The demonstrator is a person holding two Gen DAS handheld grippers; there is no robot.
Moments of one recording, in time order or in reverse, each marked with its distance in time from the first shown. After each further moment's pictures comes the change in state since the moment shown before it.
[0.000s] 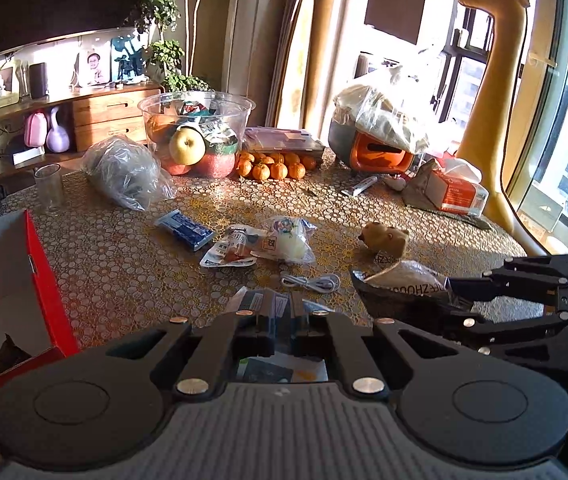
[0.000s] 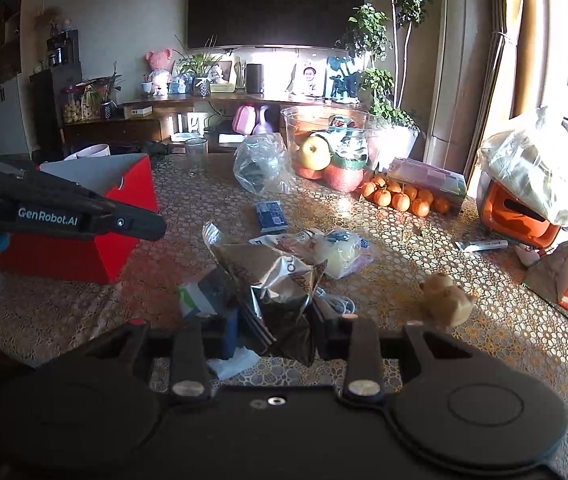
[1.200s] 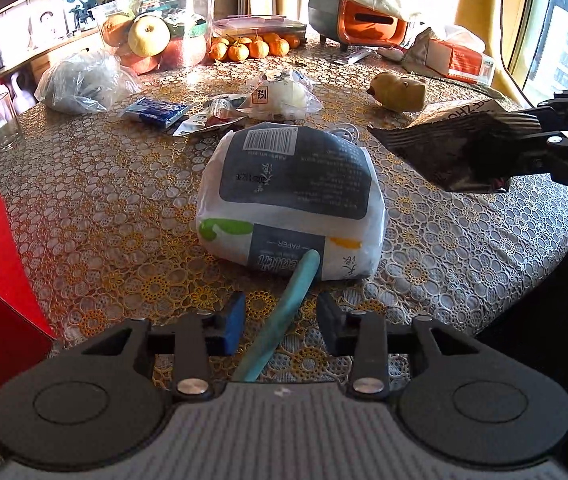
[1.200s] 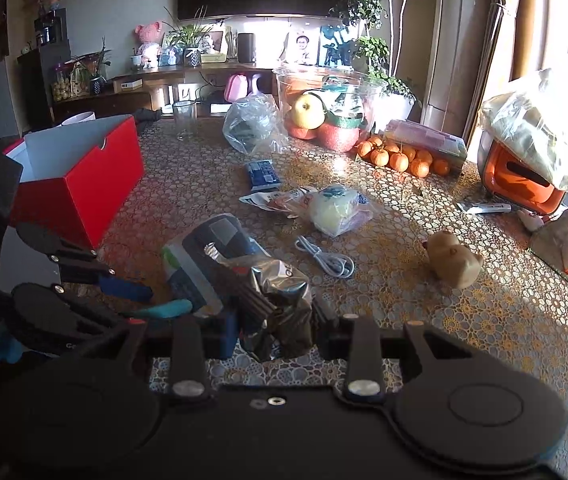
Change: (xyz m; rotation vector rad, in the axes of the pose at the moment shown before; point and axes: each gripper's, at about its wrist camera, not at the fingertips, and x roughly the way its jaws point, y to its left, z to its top) left arm 0.087 0.009 -0.080 0.144 0.234 -0.015; right arm 0.024 -0.004 -0.023 0.019 0.087 -0.018
